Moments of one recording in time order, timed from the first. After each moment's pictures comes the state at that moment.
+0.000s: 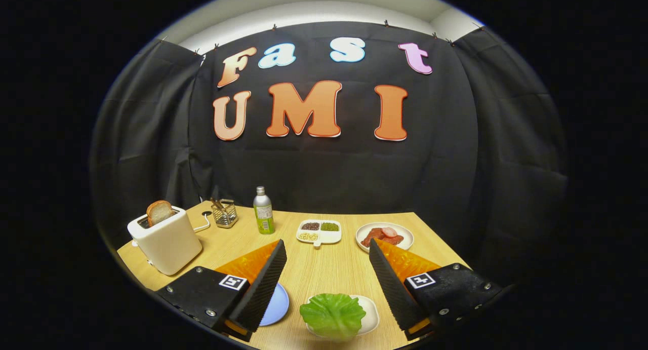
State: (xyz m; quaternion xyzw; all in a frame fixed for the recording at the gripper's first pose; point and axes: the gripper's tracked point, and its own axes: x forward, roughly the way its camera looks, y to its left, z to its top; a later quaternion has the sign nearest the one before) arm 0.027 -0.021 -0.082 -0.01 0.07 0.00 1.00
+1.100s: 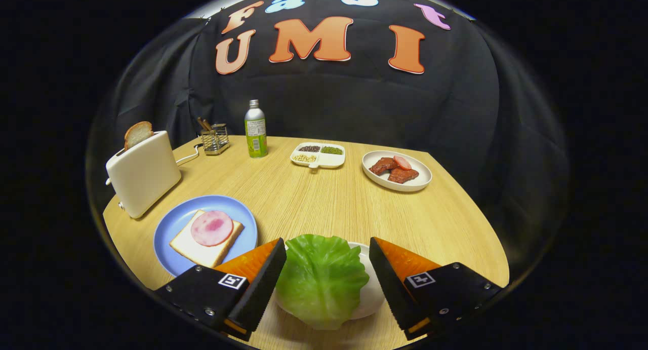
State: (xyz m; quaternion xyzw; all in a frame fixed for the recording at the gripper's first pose) arm 0.040 -0.041 -0.248 -0.05 0.24 0.02 0.97
